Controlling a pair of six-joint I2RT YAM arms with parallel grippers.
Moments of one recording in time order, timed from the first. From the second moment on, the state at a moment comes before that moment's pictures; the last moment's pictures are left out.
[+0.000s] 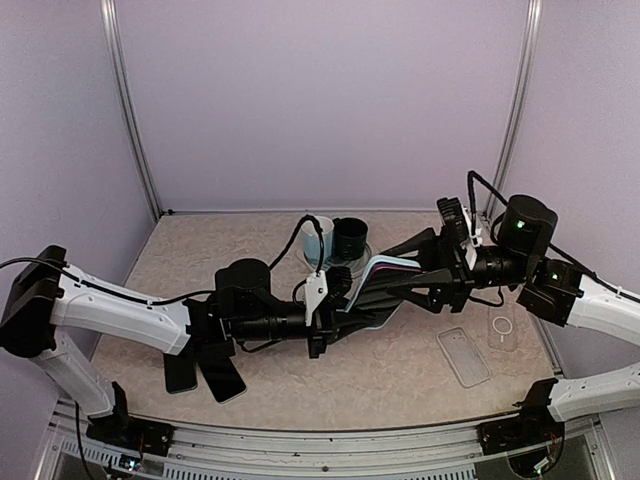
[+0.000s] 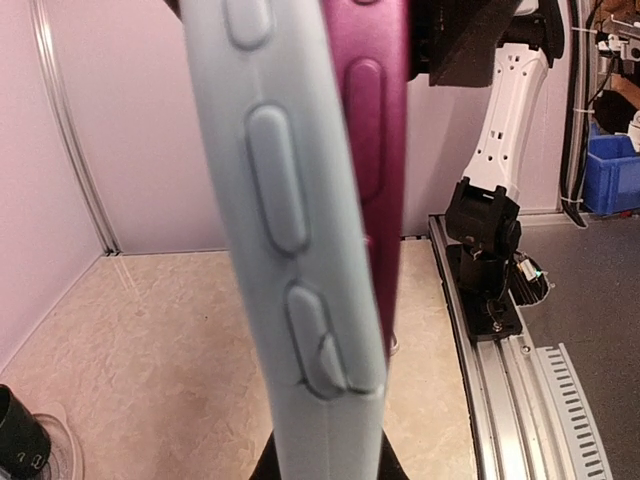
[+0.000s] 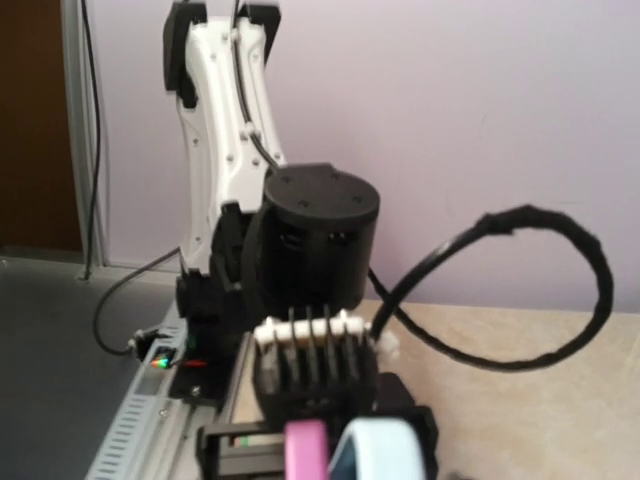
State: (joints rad) left arm -1.17 1.58 0.86 0.66 0.27 0.16; right arm 0.82 0.99 0.81 0.22 -0.80 -0.09
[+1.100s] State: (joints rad) left arm -1.17 1.61 0.93 0.71 0.32 0.10; right arm 0.81 1.01 0.80 0.08 -0.79 -0.17
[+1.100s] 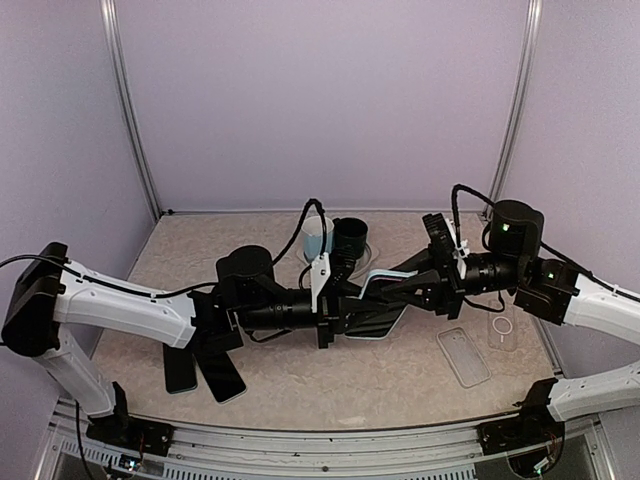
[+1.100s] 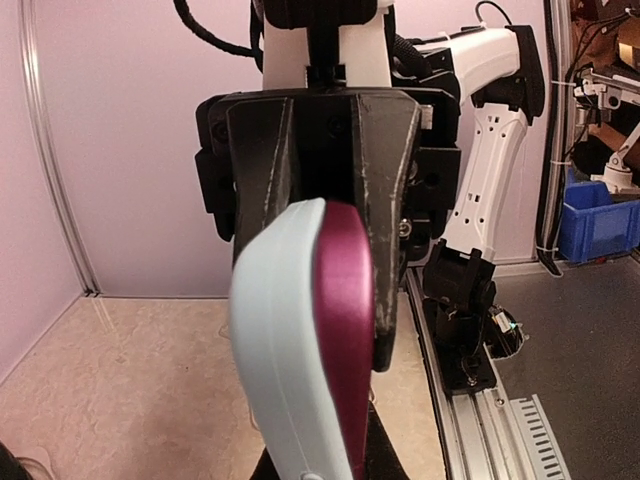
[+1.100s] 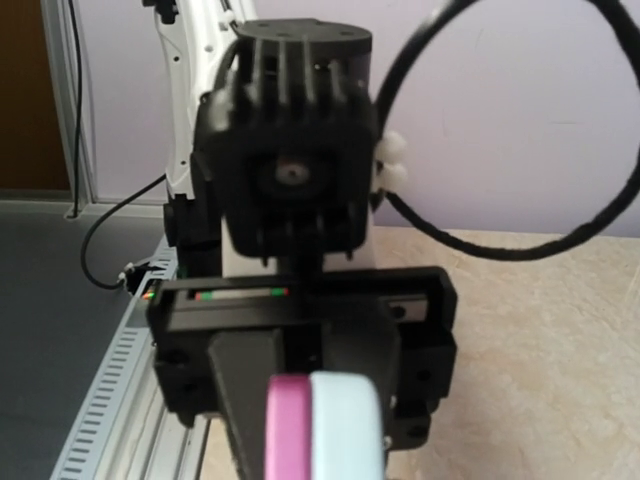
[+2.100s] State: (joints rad) left arm -1.18 1.64 0.92 0.58 0.16 0.28; right arm 0.81 1.10 0.91 -0.20 -0.74 -0.43
